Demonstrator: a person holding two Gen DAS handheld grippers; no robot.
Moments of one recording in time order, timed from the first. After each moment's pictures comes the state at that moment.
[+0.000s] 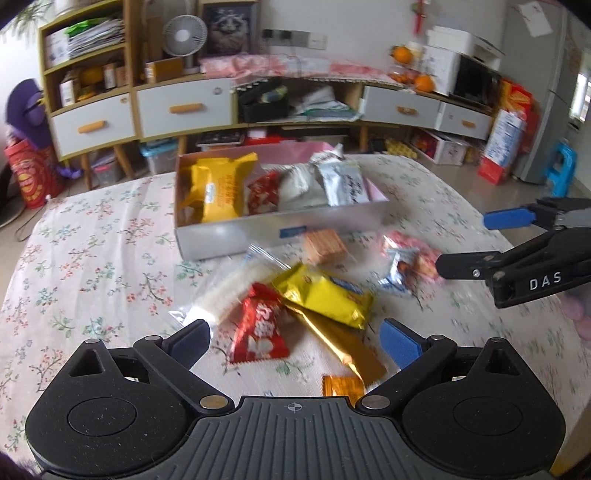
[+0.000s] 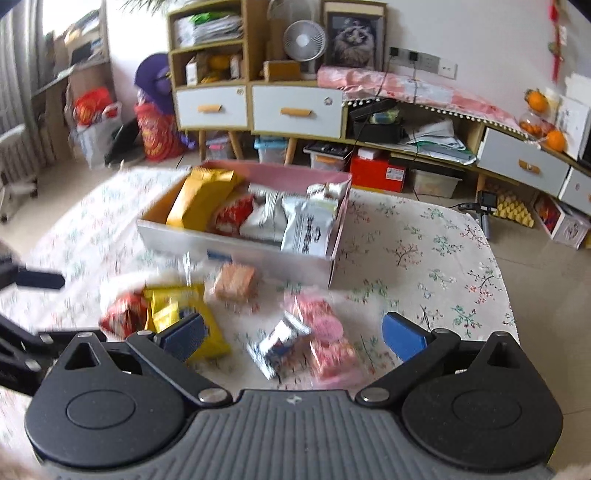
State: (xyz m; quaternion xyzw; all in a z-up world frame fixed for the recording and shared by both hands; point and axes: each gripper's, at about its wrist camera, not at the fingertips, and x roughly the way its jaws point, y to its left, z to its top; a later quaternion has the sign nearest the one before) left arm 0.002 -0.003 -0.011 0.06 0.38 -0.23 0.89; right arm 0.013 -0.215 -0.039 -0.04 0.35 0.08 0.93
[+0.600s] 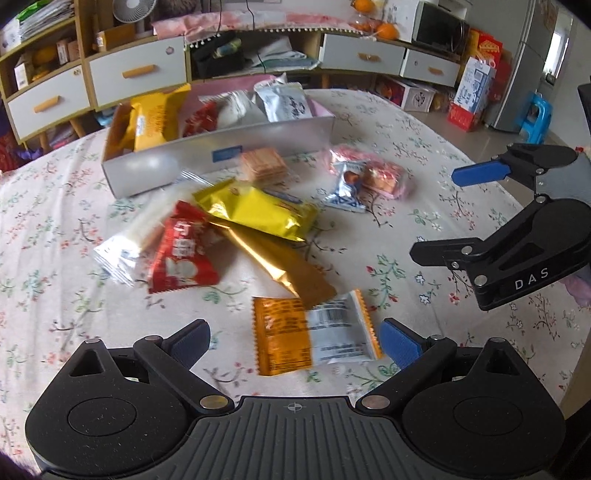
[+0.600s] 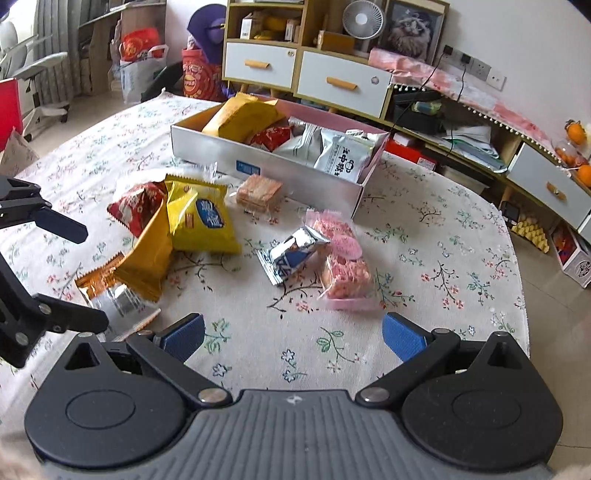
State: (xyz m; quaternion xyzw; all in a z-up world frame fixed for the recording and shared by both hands) left arm -0.021 -0.038 -0.058 0.09 0.43 -0.27 0.85; right arm -0.018 -0.216 -0.078 -0.13 0.37 0.12 0.91
